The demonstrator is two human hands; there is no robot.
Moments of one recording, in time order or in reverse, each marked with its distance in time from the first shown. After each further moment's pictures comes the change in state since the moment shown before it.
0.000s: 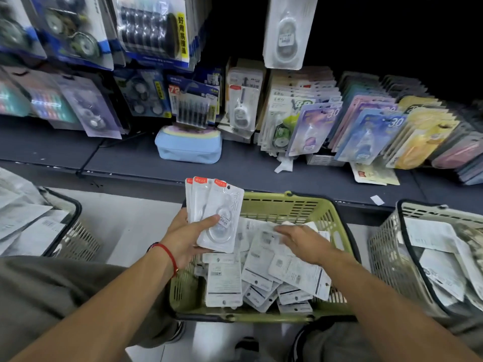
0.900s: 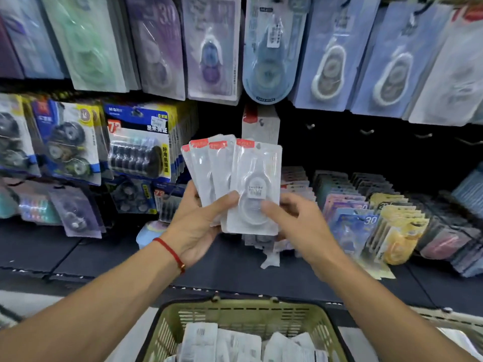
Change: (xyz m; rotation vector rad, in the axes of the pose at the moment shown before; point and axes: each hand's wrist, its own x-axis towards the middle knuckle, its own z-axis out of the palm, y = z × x) left_hand 0.011 0.213 0.126 -0.257 -0.338 0.580; right_hand -0.004 -0.088 -0.240 1.003 0.646 -0.188
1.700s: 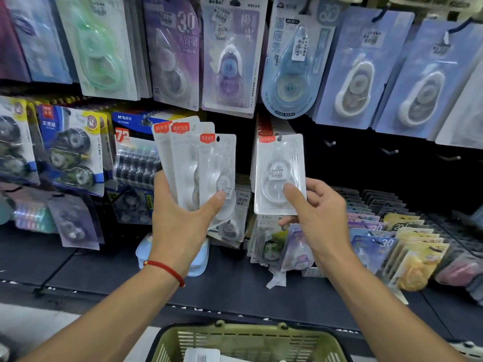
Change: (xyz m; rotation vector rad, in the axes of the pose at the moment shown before) left_hand 0.011 0.022 -0.025 0.515 0.394 0.507; right_hand 0.053 -0.007 0.010 0.181 0.208 -0.189
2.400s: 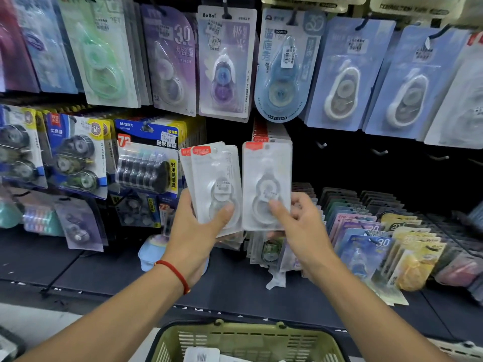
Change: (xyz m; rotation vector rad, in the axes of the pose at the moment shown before) left_hand -0.018 -0.007 0.017 -0.210 -0.217 -0.246; right_hand -0.011 0.014 0.003 -0.030 -0.127 0.117
